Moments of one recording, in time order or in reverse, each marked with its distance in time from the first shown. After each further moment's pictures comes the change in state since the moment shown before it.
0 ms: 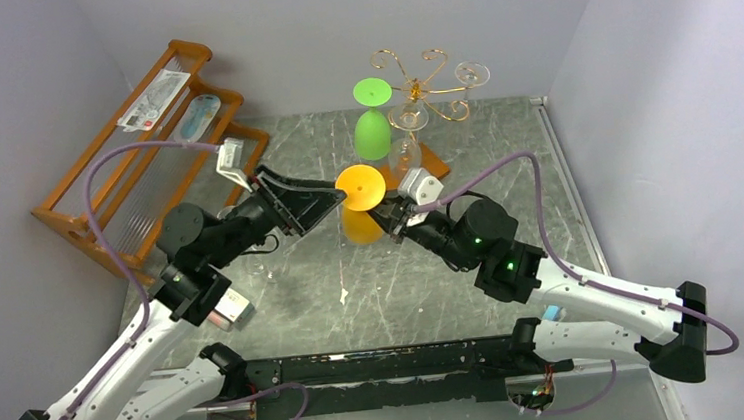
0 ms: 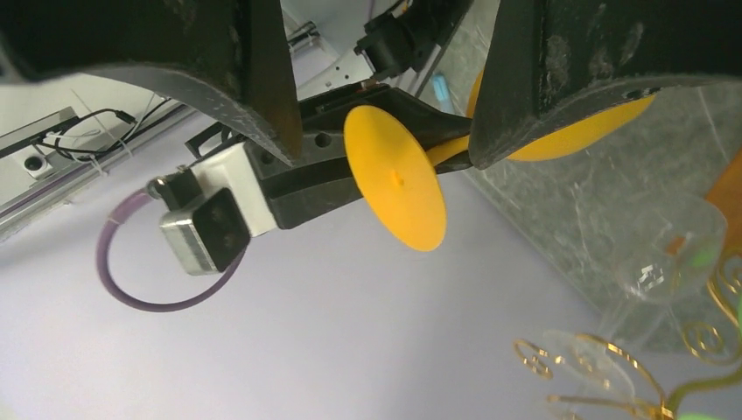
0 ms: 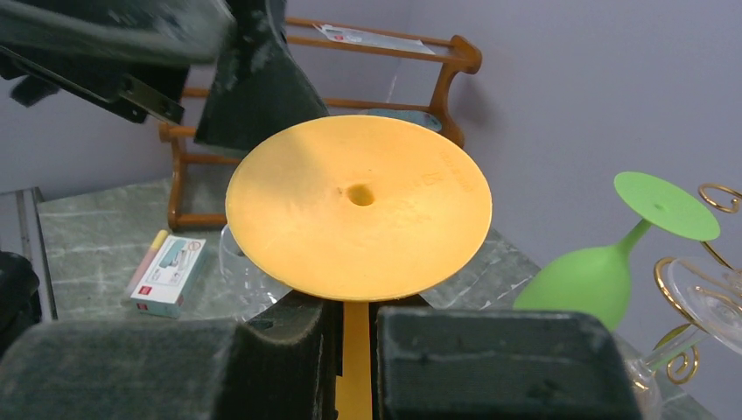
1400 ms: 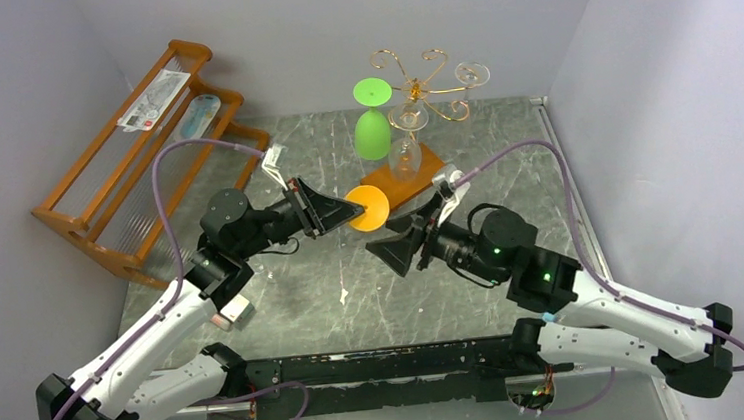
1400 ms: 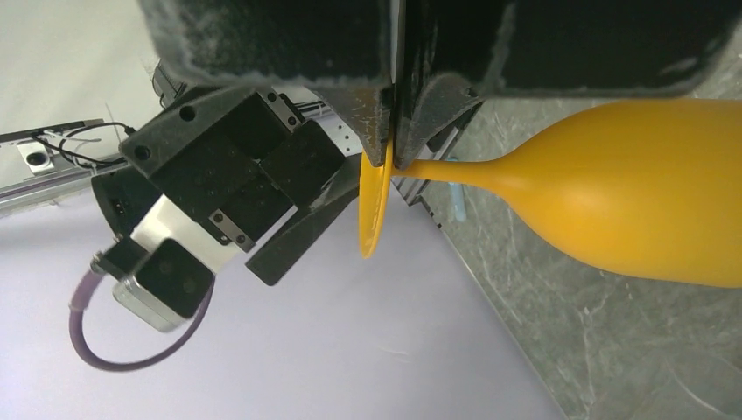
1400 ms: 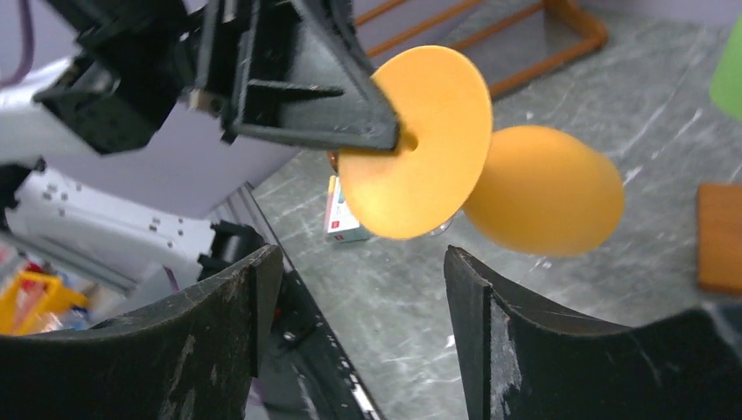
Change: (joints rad) left arm 0.001 0.148 -0.065 -0.029 0.107 -0.135; right arm -0.001 -0.203 -0.035 -0.368 -0.049 0.590
